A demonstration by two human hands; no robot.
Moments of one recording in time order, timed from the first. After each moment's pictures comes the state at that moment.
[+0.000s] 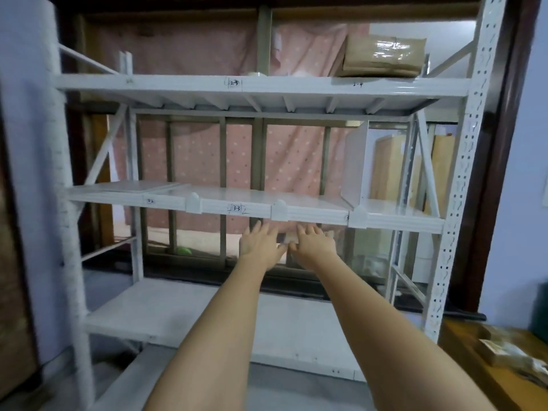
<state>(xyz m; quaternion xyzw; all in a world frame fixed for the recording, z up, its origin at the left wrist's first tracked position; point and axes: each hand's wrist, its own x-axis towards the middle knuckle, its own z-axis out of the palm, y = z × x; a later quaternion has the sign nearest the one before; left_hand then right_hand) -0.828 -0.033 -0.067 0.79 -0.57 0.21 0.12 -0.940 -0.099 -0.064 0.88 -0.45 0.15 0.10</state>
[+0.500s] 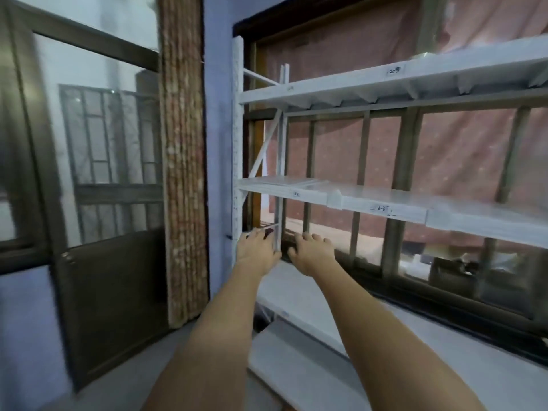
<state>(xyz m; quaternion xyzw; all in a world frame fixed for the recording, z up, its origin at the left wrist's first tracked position) -0.649 0.166 -0.096 0.93 -0.33 0.17 0.03 -0.717 0.052 -0.092 0.97 -0.20 0.13 0.05</state>
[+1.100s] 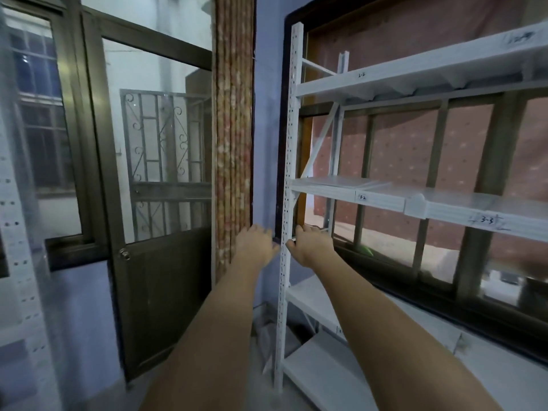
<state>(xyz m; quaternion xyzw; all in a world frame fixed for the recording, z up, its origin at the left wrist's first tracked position) -0.500 0.265 -0.096 0.95 -0.26 0.19 -0.01 -0.547 0.142 -0.088 0.98 -0.12 0.13 0.06</state>
